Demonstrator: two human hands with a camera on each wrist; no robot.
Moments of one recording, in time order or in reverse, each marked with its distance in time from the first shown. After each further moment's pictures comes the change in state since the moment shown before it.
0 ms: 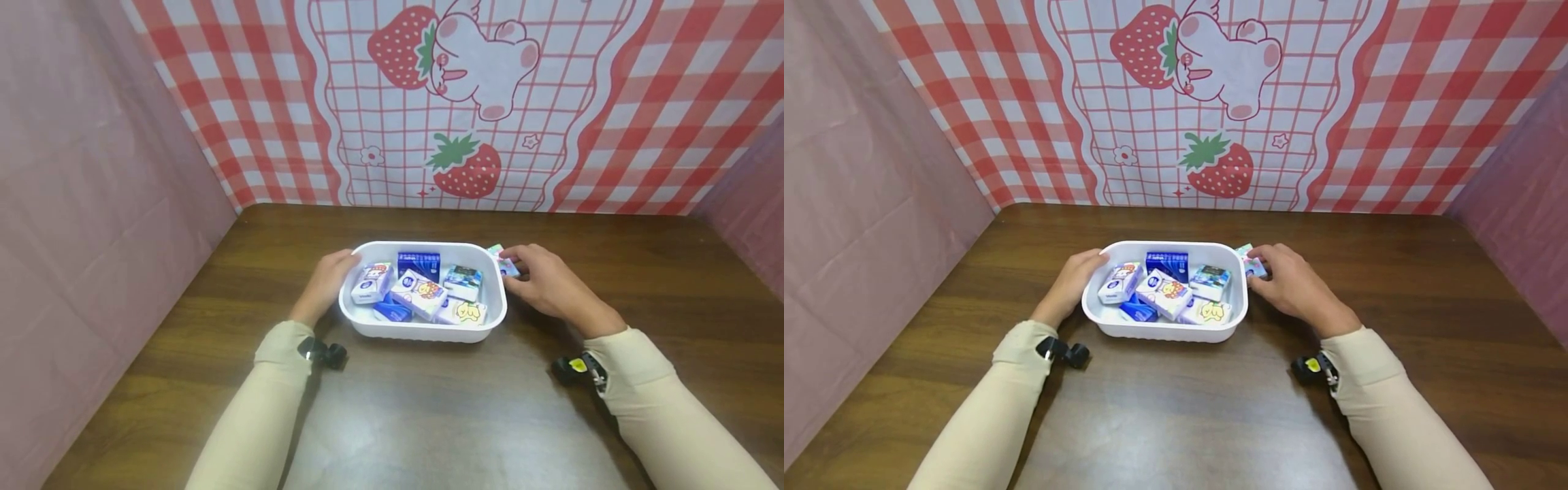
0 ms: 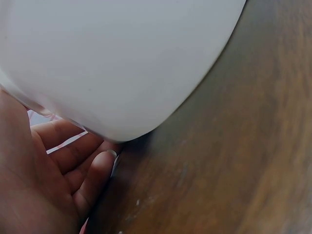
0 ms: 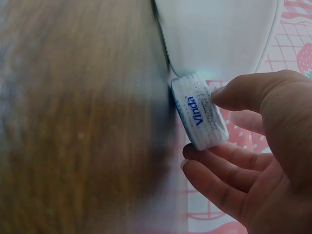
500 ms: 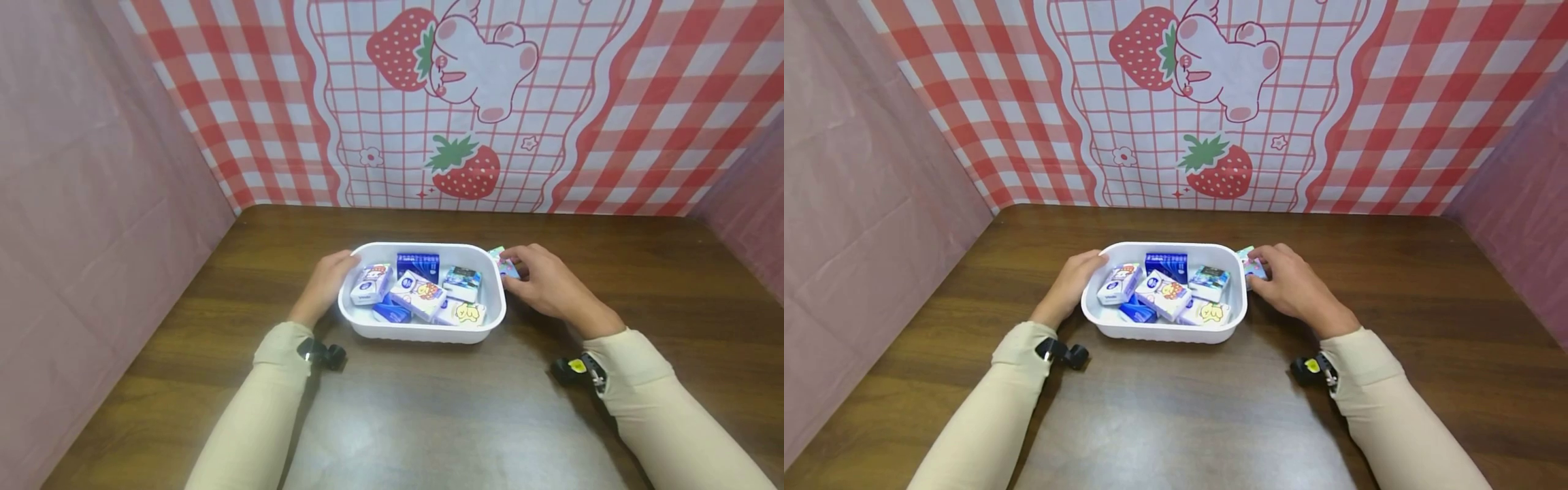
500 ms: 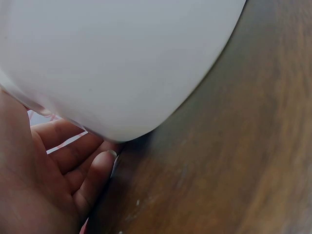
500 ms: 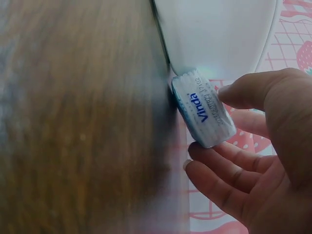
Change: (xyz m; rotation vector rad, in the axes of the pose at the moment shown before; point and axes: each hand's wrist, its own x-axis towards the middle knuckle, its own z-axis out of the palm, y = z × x) left_hand 0.001 -0.003 -0.001 -0.019 -0.002 0.002; right_hand -0.001 -0.001 0.001 -0.013 0.043 -0.008
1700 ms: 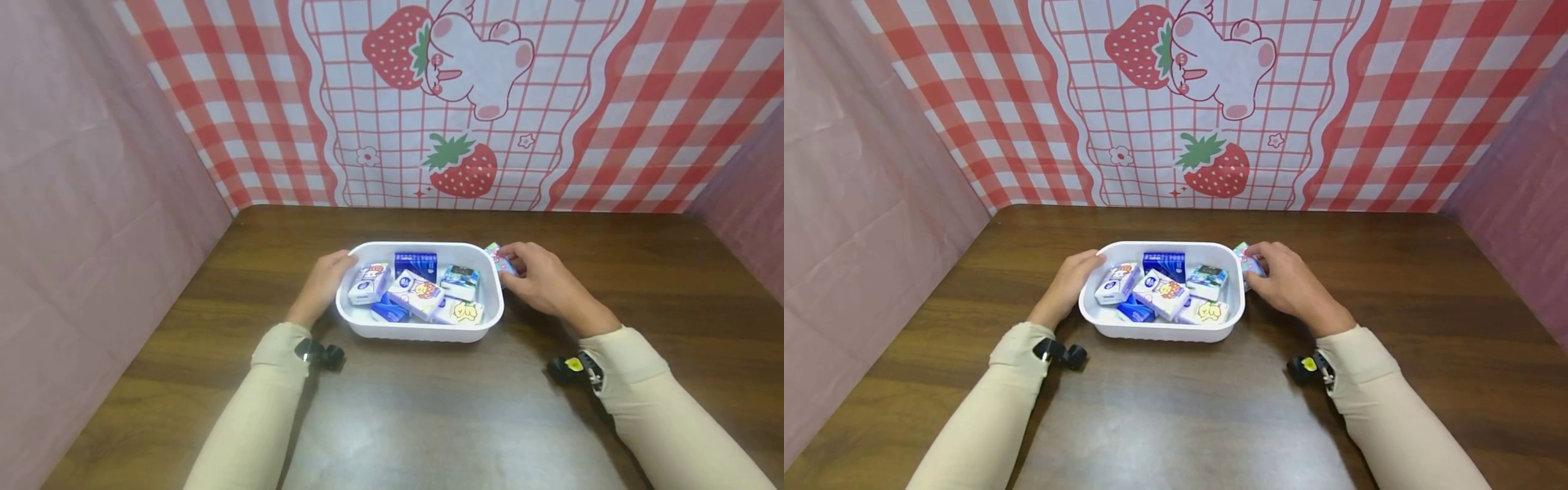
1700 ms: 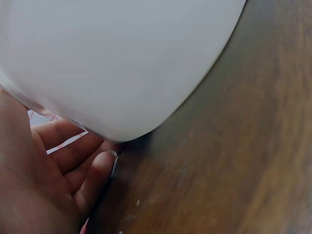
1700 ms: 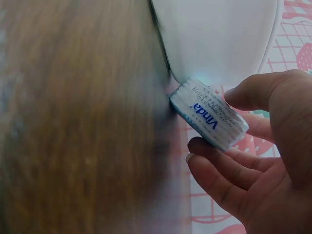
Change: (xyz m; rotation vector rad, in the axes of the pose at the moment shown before) left_hand -0.003 0.003 0.000 0.015 -0.016 -0.021; right_hand 0.001 -0.002 0.001 0.038 0.015 0.026
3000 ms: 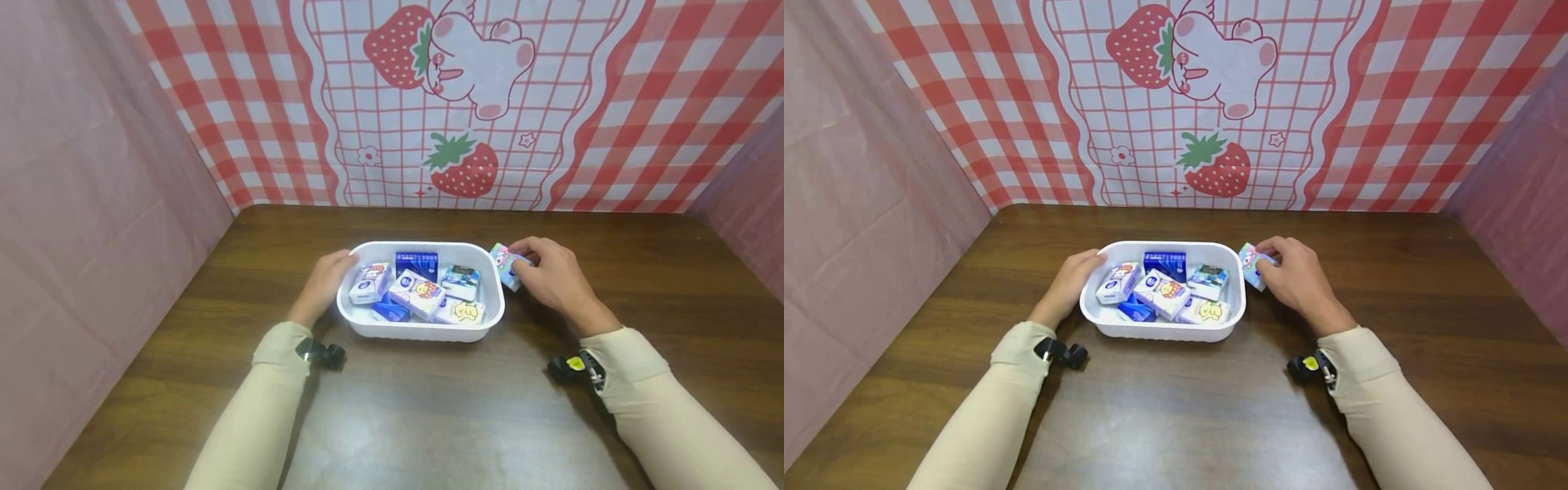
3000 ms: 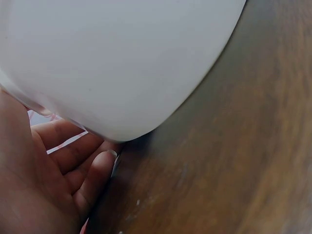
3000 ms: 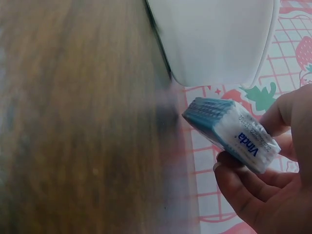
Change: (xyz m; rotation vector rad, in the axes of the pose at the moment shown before) left_hand 0.000 0.001 0.000 0.000 0.004 -0.019; right_hand -0.004 0.002 0.000 0.022 0.236 0.071
